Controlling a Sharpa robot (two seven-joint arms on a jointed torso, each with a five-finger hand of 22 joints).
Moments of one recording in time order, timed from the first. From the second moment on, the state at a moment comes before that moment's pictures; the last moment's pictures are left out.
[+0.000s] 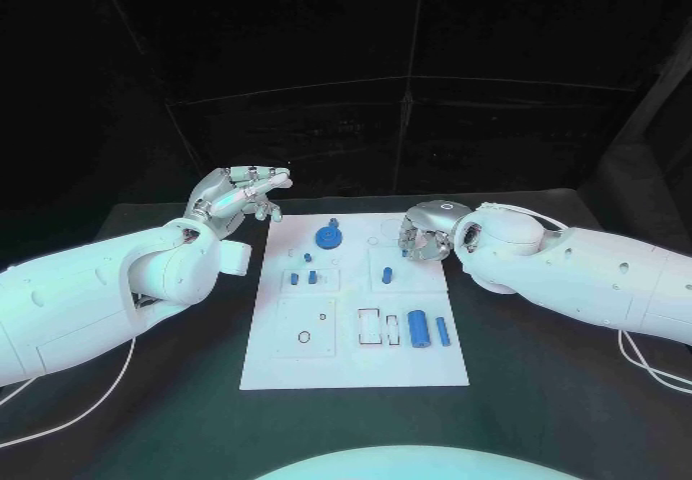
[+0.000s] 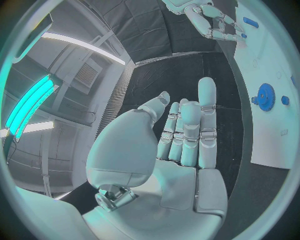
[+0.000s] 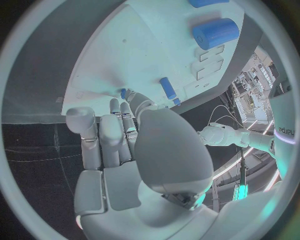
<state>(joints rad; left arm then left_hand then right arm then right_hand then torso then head) 1.19 -0.85 -0.05 1.45 0.01 -0.27 0.48 1.29 -0.06 0.34 -0.02 0.05 1.03 0.16 0.17 0.07 1.03 0.10 0.32 0.08 1.27 0.01 1.11 0.57 0.16 1.27 0.11 0.60 0.63 1.17 -0.73 -0.02 1.38 -1.66 -0.14 -0.19 1.49 -0.11 0.28 0.10 0.19 1.04 0.16 0.10 0.07 1.05 0.09 0.29 0.09 1.46 0.00 1.18 1.01 0.12 1.29 0.11 1.20 0.84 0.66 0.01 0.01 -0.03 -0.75</state>
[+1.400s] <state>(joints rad) 1.19 -0.85 -0.05 1.45 0.02 -0.27 0.48 1.29 -0.06 0.33 -0.03 0.05 1.03 0.16 0.17 0.07 1.03 0.10 0.33 0.08 1.25 0.01 1.10 0.55 0.16 1.27 0.11 0.59 0.62 1.15 -0.69 -0.02 1.35 -1.68 -0.14 -0.21 1.47 -0.10 0.49 0.02 0.11 1.12 0.14 0.10 0.07 1.14 0.07 0.28 0.06 1.47 -0.01 1.24 1.05 0.12 1.32 0.09 1.28 0.95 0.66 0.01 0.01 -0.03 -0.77</state>
